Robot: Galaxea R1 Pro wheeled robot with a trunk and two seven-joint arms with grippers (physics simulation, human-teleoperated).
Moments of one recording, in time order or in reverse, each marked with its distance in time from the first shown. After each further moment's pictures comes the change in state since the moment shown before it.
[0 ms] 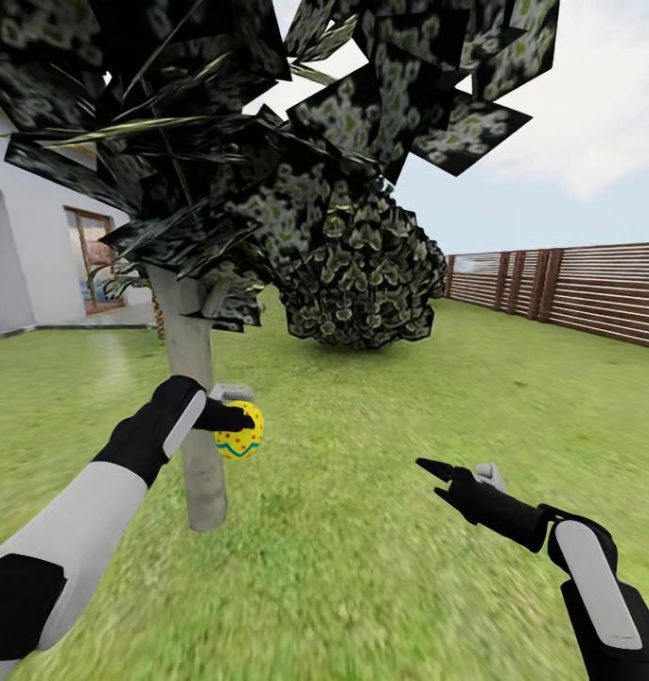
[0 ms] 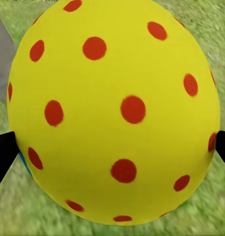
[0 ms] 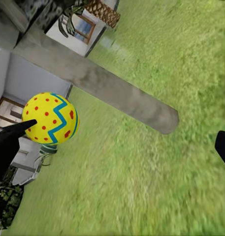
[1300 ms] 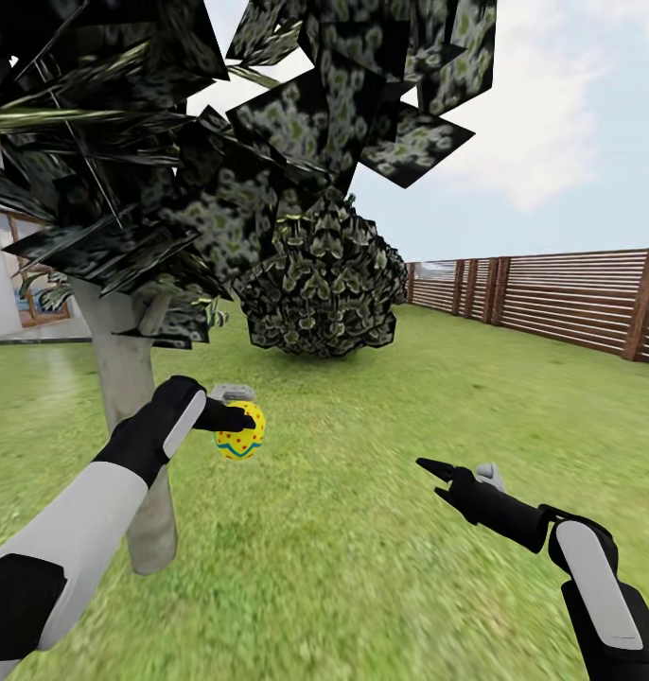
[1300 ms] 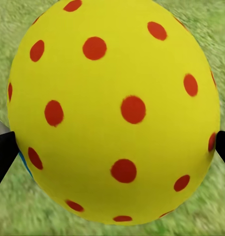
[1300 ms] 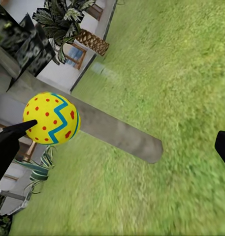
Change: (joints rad) left arm 0.000 0.000 -0.001 0.000 0.005 0.000 -0.006; right arm 0.001 0.000 -0.002 0.000 -0.002 0.000 0.000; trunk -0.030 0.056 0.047
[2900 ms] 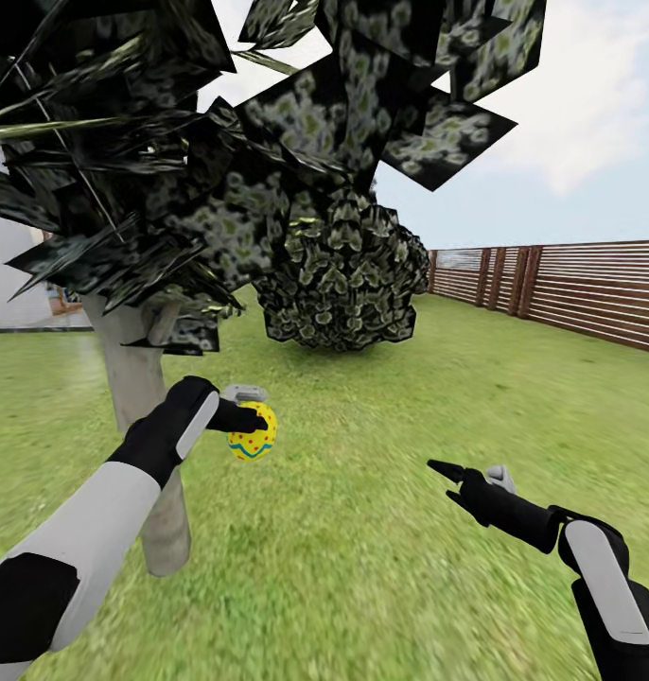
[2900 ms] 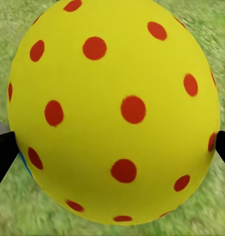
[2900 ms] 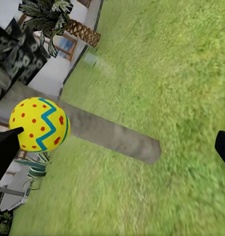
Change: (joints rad) left arm 0.000 -0.043 -0.014 0.000 -0.006 0.000 0.004; right arm -0.012 -0.036 -0.020 0.051 0.003 -0.008 0.002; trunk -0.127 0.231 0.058
